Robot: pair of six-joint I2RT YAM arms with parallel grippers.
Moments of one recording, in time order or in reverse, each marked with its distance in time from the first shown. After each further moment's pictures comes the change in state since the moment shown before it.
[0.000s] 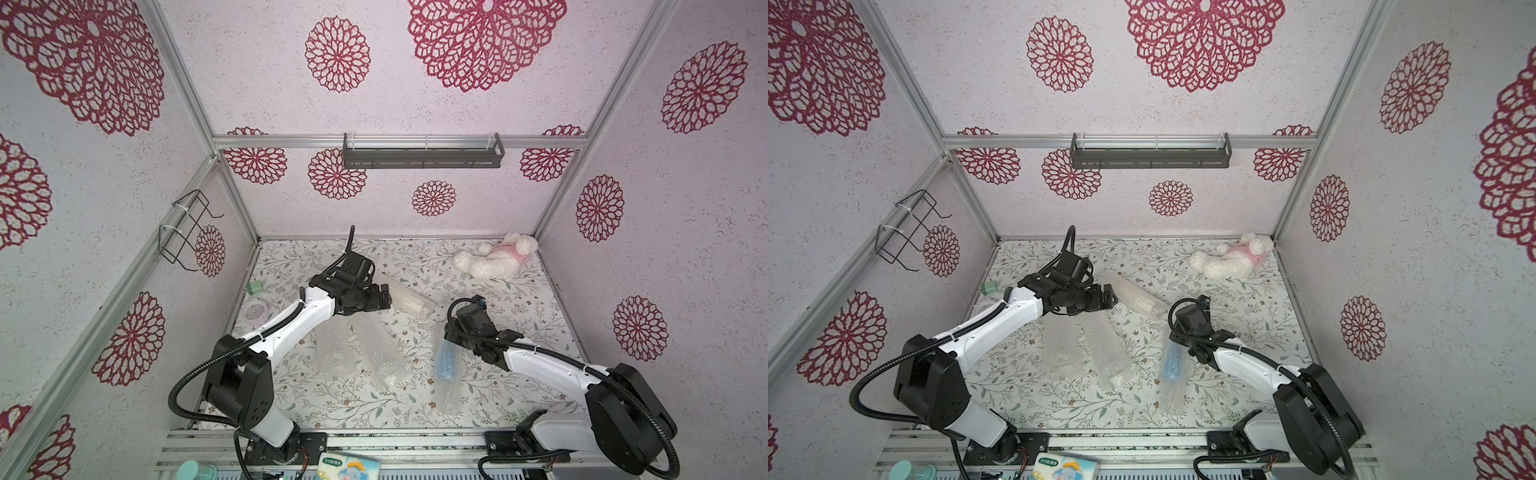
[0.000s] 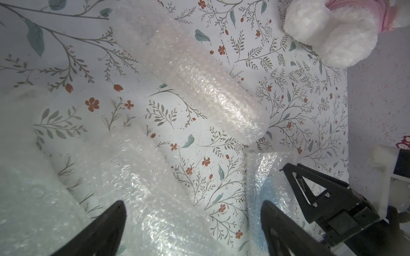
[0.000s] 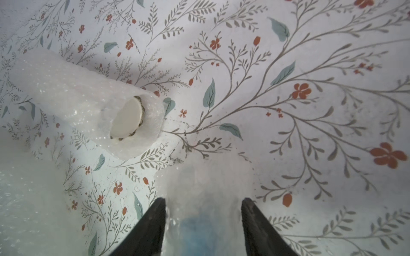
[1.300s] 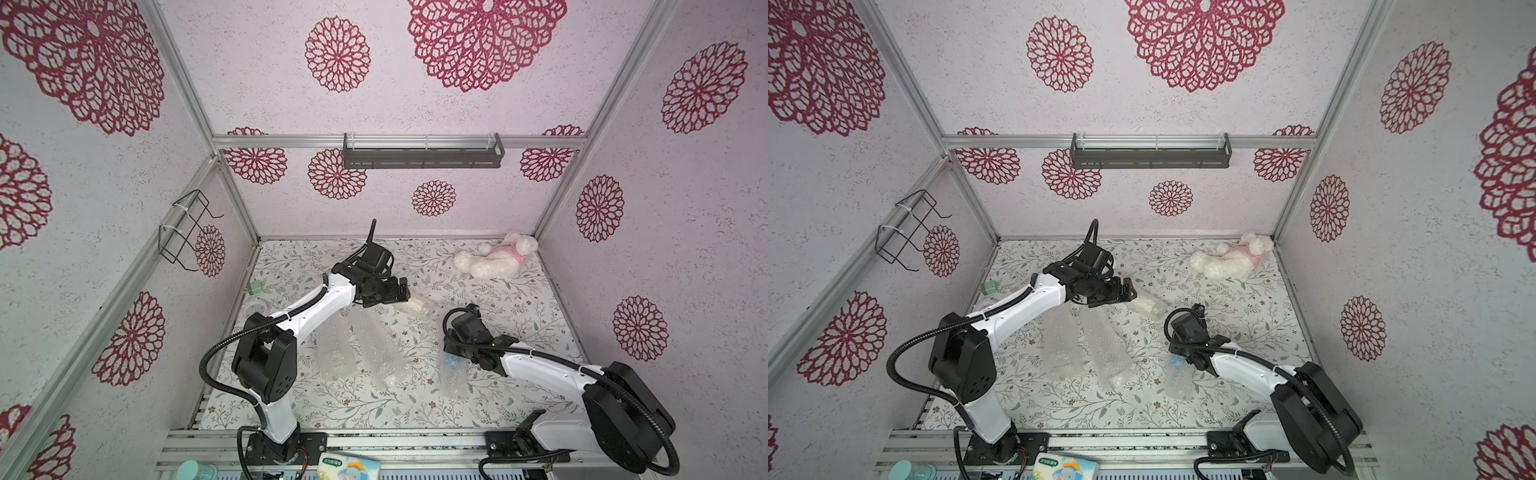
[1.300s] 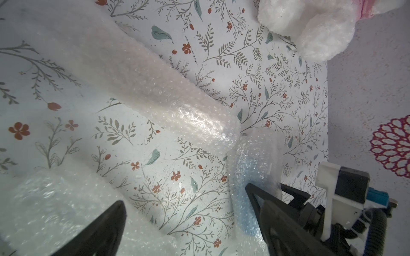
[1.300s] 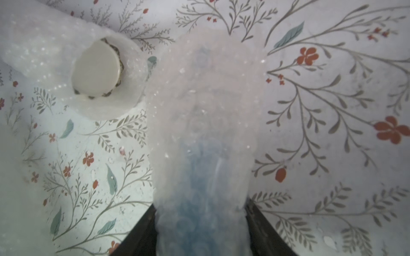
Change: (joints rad) left arm -0.040 0.195 0.200 -0.019 0.076 -0.010; right arm 0.042 0.027 -0.039 -0.028 -0.004 -0.044
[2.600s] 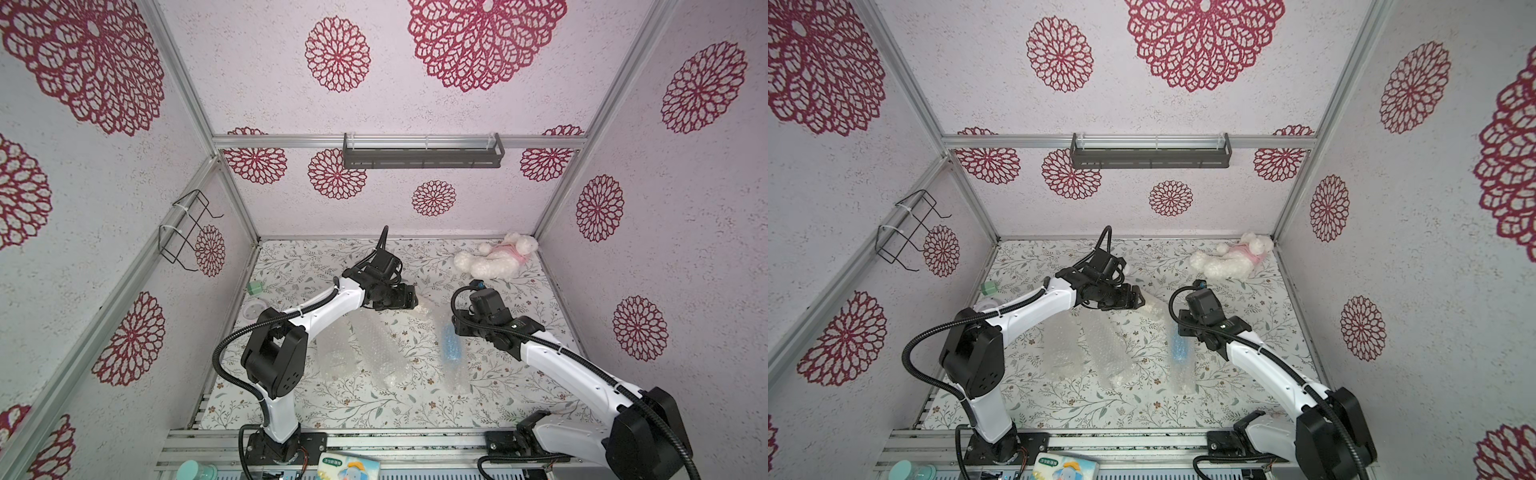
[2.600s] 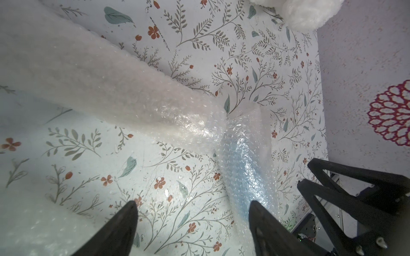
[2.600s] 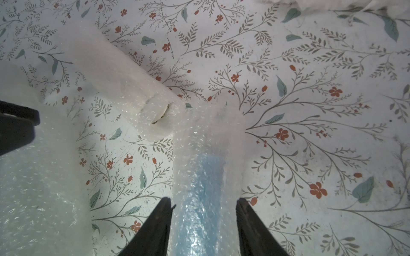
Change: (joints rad) left arm -0.043 0.039 -0.041 0.101 0.056 0.074; right arm -0.085 -0.109 0.221 -0.240 -0.072 -0.322
